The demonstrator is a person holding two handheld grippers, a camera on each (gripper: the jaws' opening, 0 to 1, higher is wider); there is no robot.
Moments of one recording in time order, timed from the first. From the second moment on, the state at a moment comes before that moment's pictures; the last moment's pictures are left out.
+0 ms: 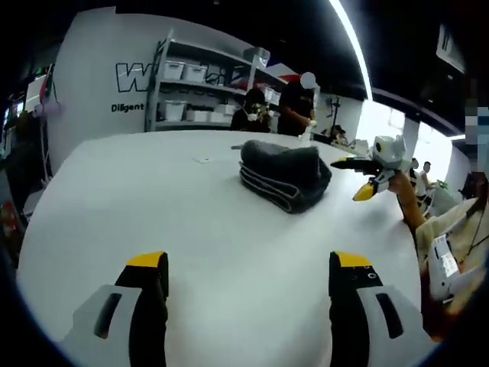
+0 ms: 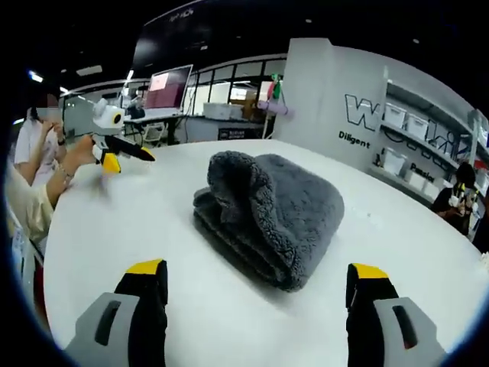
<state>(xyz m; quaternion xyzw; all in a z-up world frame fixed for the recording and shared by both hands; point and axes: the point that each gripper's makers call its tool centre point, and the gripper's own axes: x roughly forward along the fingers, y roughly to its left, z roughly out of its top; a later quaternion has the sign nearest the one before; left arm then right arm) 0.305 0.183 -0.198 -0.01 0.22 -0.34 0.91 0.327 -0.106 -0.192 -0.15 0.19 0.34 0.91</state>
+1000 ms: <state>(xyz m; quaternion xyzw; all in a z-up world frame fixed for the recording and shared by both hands) 0.330 0.015 -0.138 0.02 0.16 -0.49 0.86 0.321 -0.099 -0.173 -0.16 0.15 0.35 0.91</state>
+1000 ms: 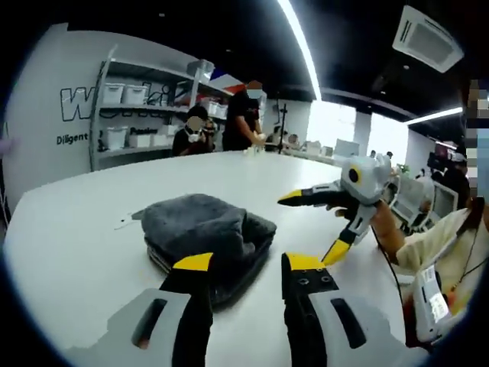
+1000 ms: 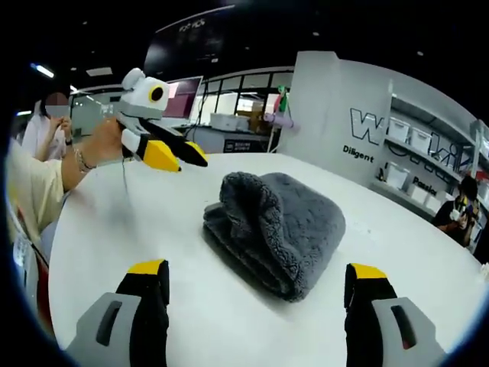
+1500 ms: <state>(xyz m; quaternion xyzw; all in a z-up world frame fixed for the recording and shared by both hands) 0.358 -0.001 -0.146 0.07 0.13 -0.45 0.88 0.320 -0.095 -0.179 -0.17 0.16 0.36 0.91</state>
